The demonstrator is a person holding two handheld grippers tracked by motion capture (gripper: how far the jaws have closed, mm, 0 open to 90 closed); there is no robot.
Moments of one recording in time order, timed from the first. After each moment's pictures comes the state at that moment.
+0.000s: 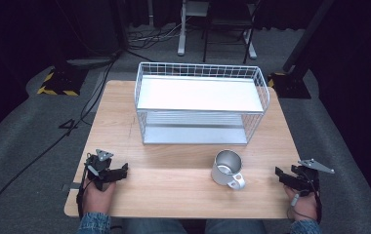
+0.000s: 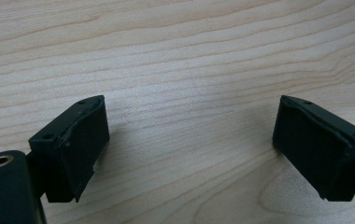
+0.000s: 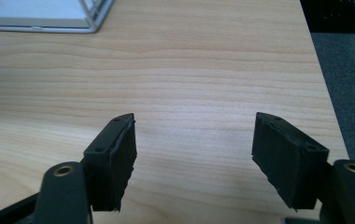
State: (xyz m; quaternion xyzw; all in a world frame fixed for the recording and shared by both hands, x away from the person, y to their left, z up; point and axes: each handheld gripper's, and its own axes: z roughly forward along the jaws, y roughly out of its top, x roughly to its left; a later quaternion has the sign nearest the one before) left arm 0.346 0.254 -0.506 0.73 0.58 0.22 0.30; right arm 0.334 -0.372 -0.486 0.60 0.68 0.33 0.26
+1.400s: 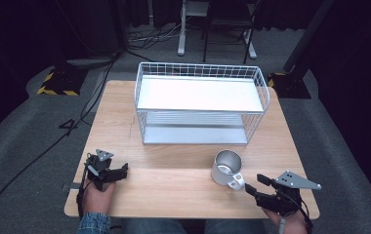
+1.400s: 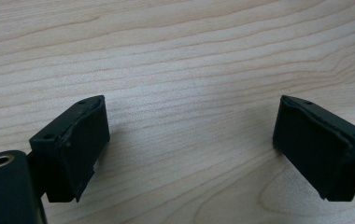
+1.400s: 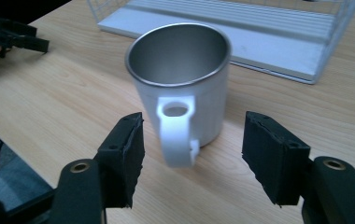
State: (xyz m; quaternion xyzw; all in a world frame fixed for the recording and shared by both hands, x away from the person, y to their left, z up) left arm 0.345 0.254 -0.506 0.73 0.58 0.22 0.30; right arm 0.262 -0.269 -0.419 0.43 0.77 0.45 0.17
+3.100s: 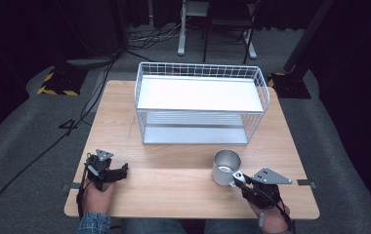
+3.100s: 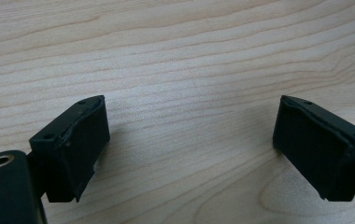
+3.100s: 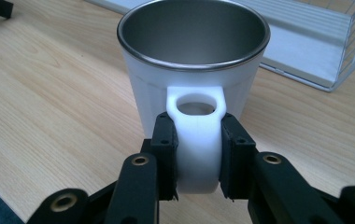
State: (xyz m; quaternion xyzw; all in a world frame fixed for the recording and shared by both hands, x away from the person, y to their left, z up) left arm 0.346 0.255 -0.506 0.73 0.57 0.22 0.30; right arm 0.280 -0.229 -0.439 0.41 0.79 0.39 0.21
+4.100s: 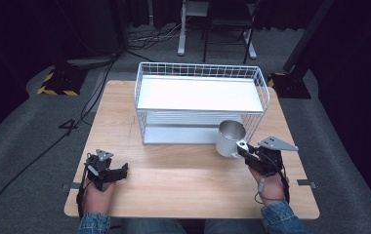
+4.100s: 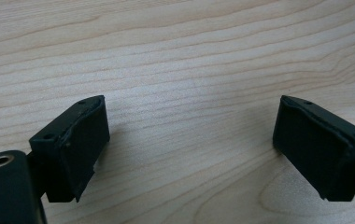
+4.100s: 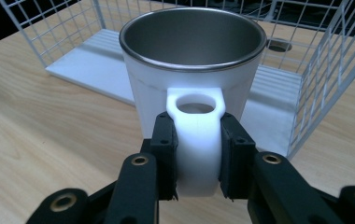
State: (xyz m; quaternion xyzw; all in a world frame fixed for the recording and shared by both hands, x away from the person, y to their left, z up) left arm 0.345 0.255 -0.506 0.73 0.57 0.22 0.30; right arm 0.351 -0.237 -0.400 0.44 0.75 0.43 0.23
